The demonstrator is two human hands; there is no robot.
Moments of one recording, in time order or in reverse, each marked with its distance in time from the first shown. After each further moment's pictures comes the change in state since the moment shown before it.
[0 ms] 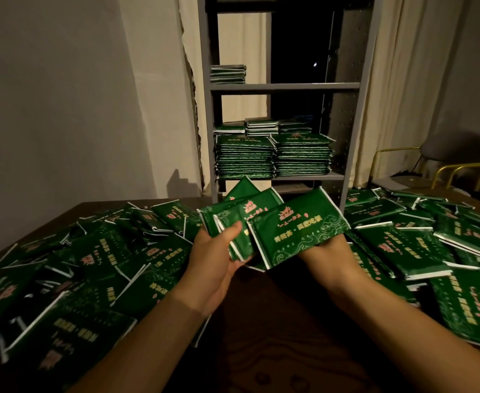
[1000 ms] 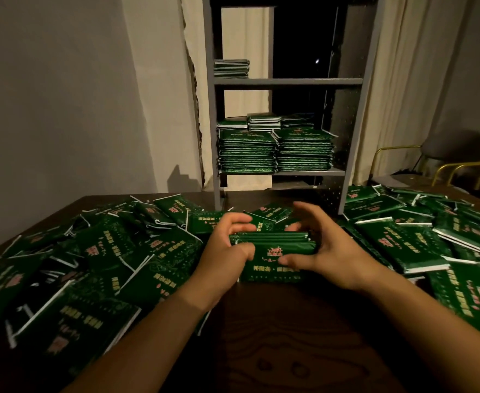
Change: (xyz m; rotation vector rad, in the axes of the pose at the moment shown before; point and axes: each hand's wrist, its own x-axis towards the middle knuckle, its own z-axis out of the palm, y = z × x) left_hand -0.007 -0.004 -0.007 0.599 -0.152 0.185; right_hand 0.001 -0.005 -0.023 -0.258 -0.291 -0.111
